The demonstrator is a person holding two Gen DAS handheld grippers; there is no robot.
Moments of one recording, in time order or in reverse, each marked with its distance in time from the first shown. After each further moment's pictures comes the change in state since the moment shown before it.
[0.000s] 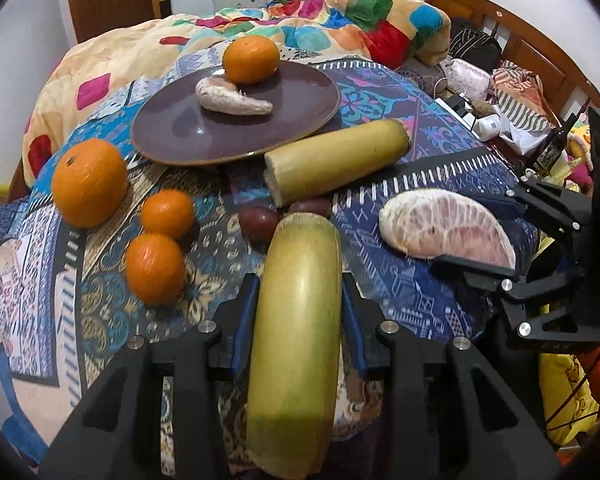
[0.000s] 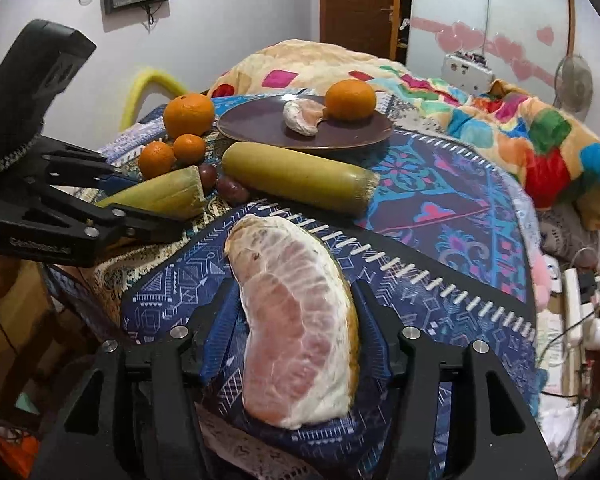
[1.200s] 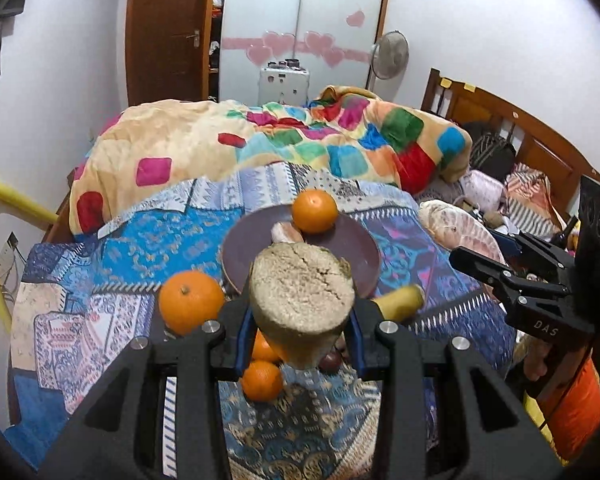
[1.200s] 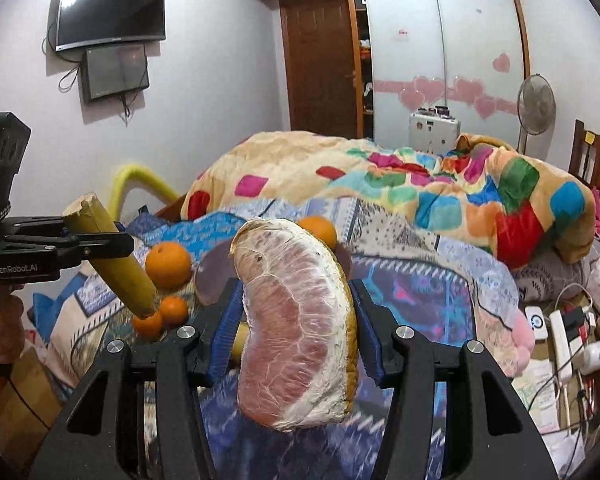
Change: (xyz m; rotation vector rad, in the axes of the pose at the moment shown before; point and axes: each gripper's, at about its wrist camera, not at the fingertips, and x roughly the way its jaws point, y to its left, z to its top) left arm -0.100 0.052 0.049 -0.133 -0.339 0.059; right arm -0.039 -0.021 0.083 0.099 -0.300 -0.077
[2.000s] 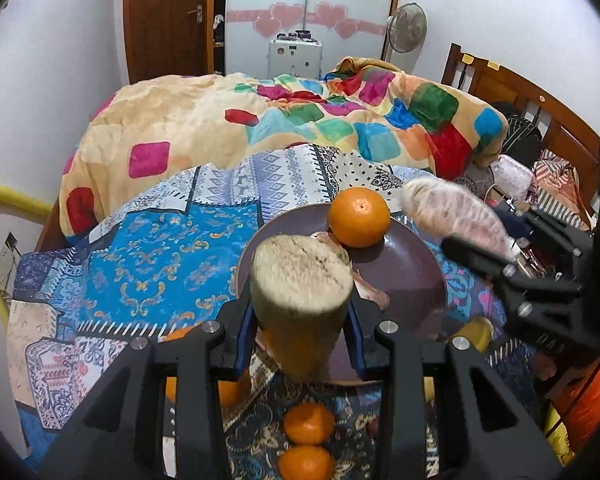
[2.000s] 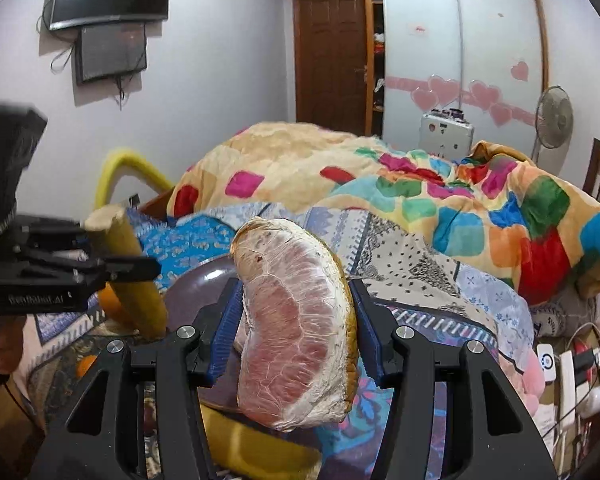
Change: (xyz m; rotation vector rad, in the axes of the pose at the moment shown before) left arm 0.099 0.031 0.036 0.007 0.113 0.038; right arm 0.088 0.001 0.027 -0.088 0.069 -0.001
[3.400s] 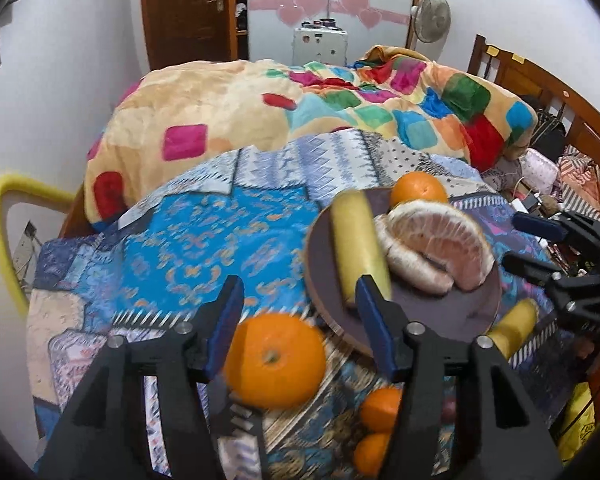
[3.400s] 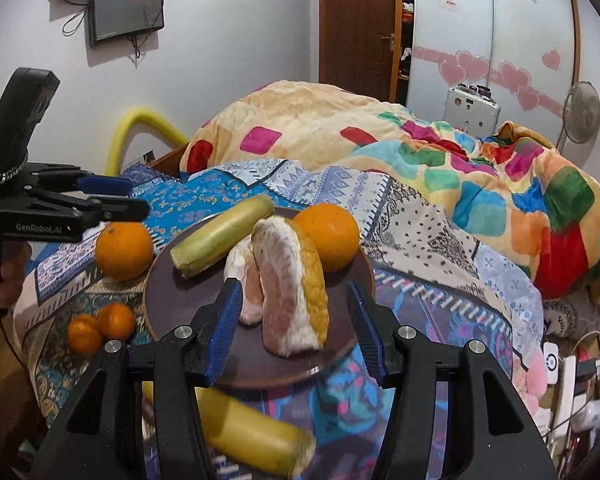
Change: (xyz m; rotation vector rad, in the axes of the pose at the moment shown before) left arm 0.000 0.047 -0.014 -0.020 0.041 0.089; right arm 0.008 -0.005 -0.012 -0.049 0.123 0.062
